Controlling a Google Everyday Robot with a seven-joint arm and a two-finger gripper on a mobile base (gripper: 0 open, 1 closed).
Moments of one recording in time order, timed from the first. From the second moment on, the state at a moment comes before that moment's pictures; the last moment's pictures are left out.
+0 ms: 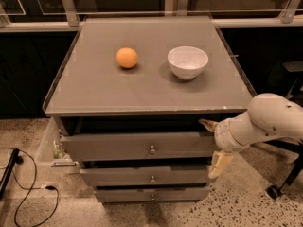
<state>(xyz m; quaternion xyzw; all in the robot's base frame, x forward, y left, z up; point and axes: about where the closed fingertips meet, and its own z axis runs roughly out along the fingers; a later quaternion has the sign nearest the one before) 0.504 -0.202 0.652 -0.71 0.66 0.06 0.25</state>
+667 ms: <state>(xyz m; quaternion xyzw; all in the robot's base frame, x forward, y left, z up) 0.512 -0.187 0.635 -0.71 0.65 0.07 0.26</state>
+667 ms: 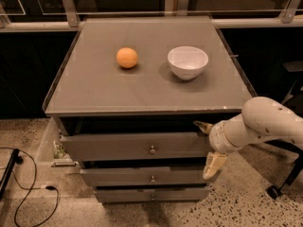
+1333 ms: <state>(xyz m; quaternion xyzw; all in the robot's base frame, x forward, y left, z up) 0.512 -0.187 0.635 -0.71 0.65 0.07 0.26</state>
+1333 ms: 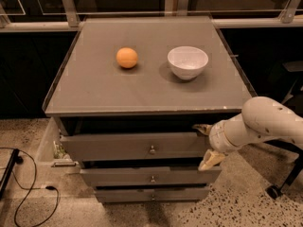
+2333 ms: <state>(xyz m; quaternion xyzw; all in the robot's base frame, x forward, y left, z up) 0.486 -0.198 0.650 -0.71 0.65 0.09 0.25</state>
